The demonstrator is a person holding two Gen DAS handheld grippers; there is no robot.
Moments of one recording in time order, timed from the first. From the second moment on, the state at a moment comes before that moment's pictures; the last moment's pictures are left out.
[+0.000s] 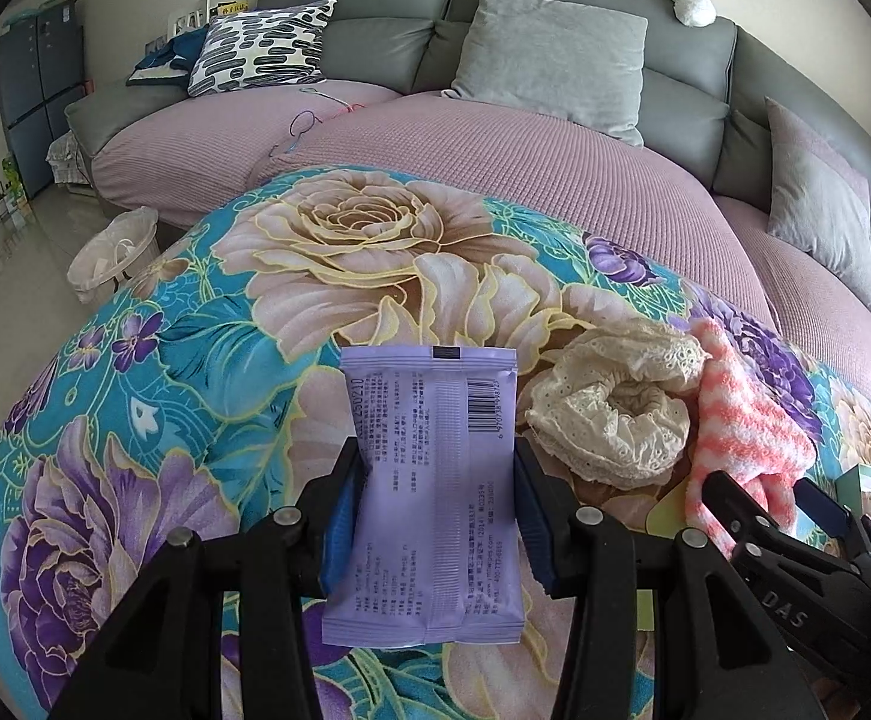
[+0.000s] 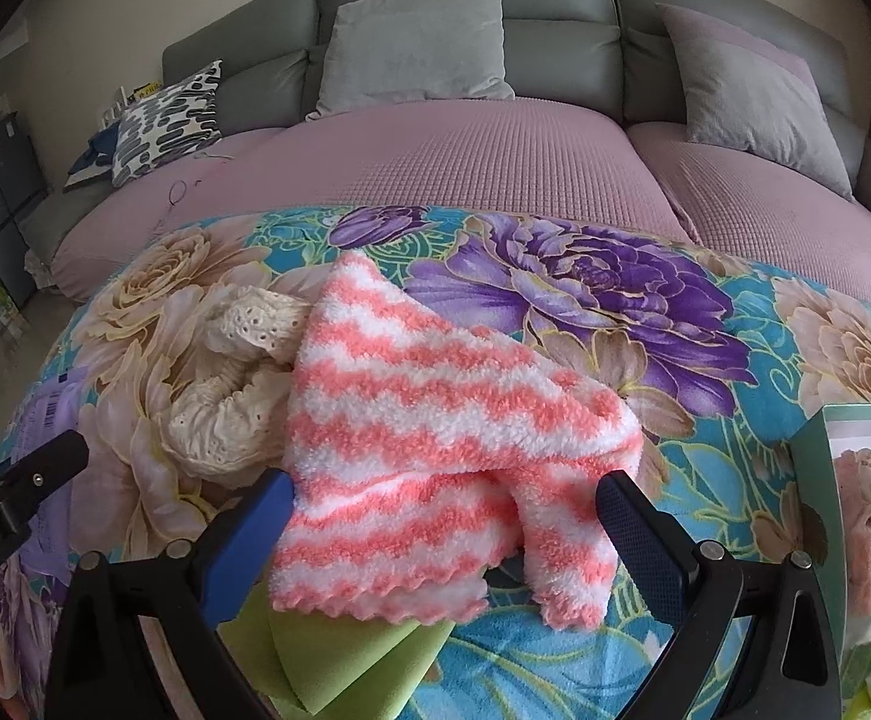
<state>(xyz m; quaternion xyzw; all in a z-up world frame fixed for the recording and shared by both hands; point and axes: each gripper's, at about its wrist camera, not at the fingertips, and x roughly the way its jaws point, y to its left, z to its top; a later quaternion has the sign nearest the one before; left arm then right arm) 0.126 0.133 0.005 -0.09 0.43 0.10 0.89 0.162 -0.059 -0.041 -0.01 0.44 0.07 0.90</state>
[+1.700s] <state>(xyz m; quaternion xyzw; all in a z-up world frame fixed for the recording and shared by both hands) 0.082 -0.194 0.068 0.04 0.35 -0.25 0.90 0.026 -0.358 0.062 0.10 0.35 -0.17 0.92</state>
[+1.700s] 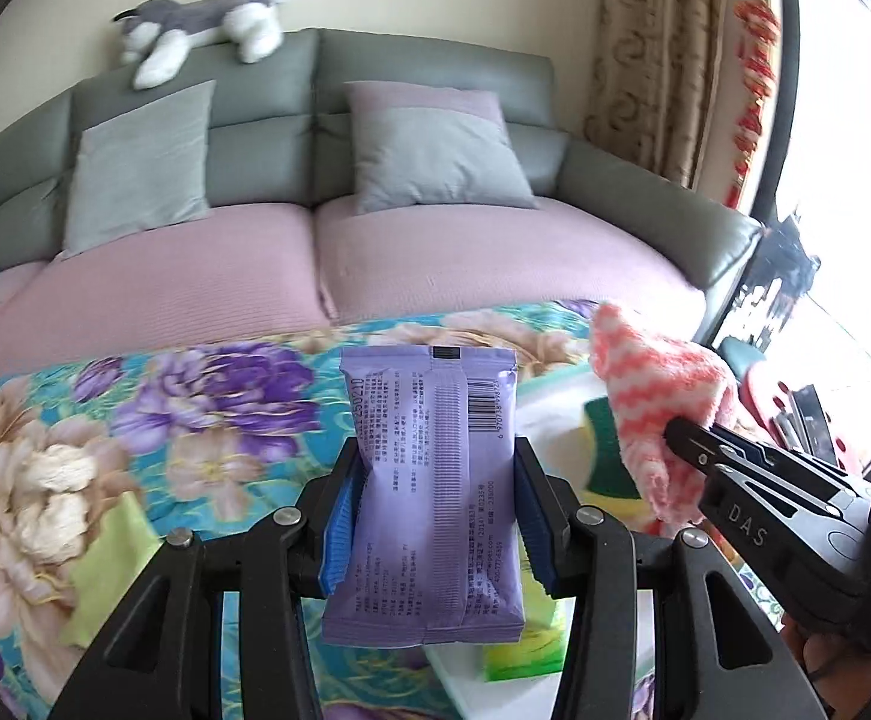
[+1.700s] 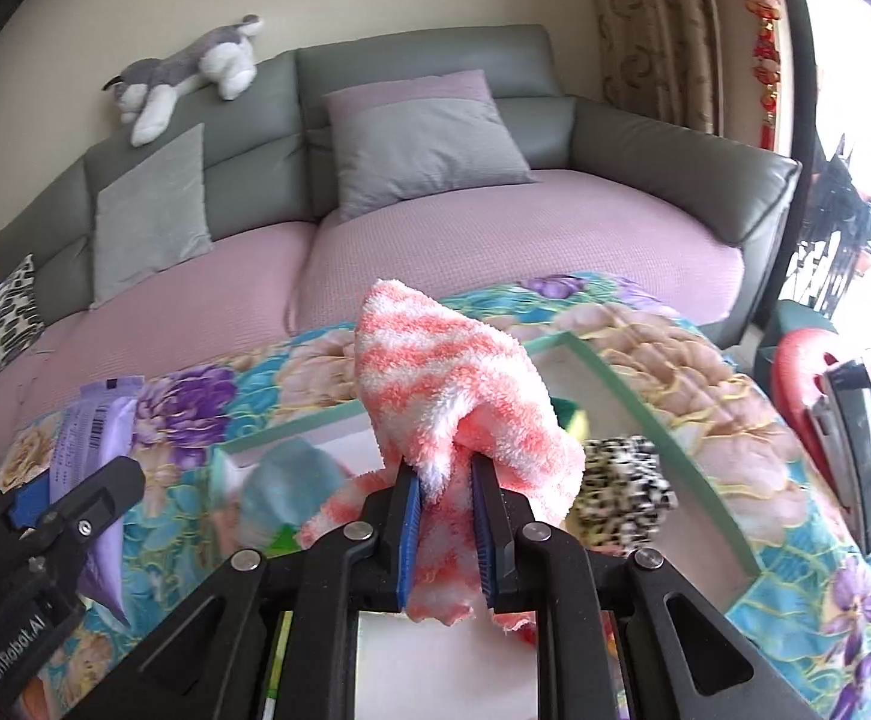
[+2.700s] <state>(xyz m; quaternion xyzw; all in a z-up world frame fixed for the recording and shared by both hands) 0.083 -0.201 0.067 0.06 0.34 -0.20 0.92 0.018 -0.380 0.064 0.12 0.38 -0.19 0.90</state>
